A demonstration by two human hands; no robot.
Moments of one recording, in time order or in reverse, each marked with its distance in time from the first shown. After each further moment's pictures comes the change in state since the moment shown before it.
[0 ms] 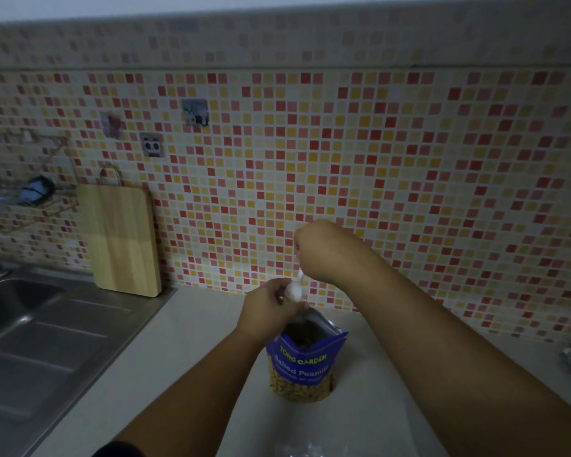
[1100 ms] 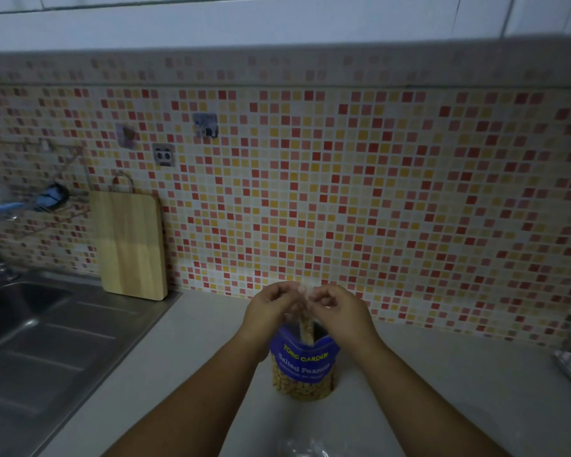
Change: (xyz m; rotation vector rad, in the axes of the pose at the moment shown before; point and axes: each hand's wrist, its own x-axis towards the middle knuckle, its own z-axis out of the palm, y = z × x) left_hand -0.024 0.012 -0.010 -0.643 -0.081 -0.162; right_hand -0.039 0.018 0.119 1.145 0.352 0.071
